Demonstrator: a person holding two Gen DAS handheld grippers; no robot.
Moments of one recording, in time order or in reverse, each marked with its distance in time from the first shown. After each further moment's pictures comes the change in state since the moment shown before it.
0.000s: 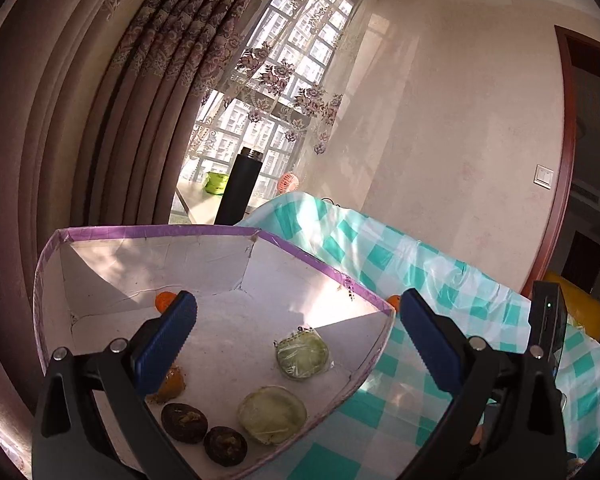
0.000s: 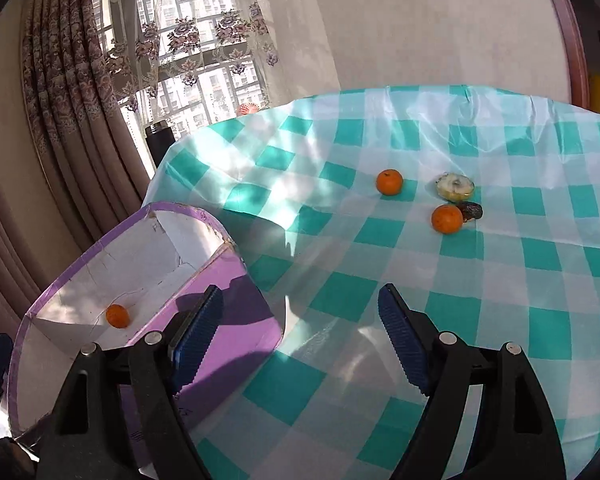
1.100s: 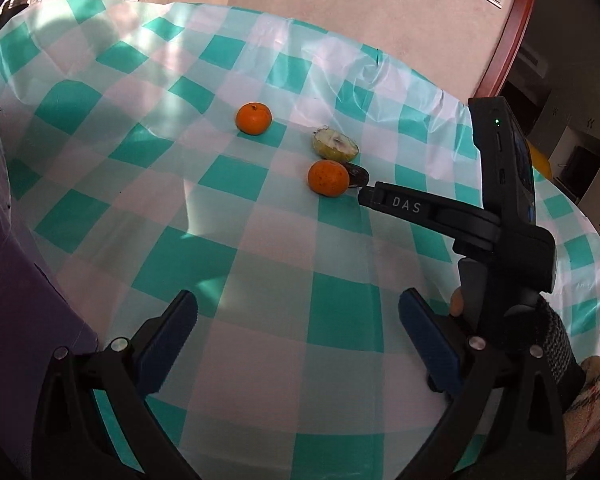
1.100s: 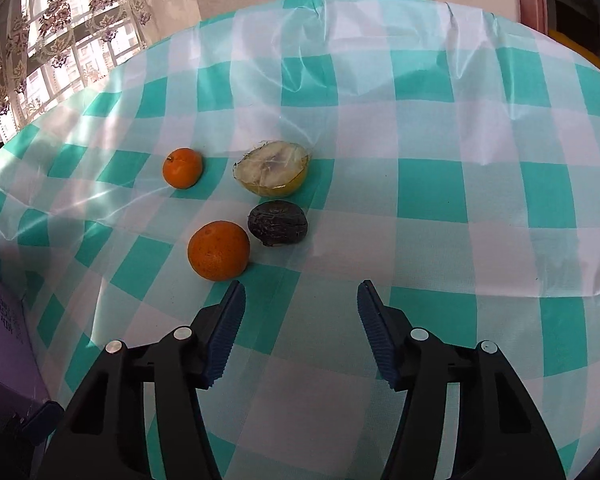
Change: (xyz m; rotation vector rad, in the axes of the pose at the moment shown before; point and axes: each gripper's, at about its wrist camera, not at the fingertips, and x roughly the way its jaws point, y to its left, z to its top) left arm 0.240 -0.175 -0.112 0.175 0.667 -0.315; right arm 0.138 -0.155 0.070 0.038 0.205 -0.224
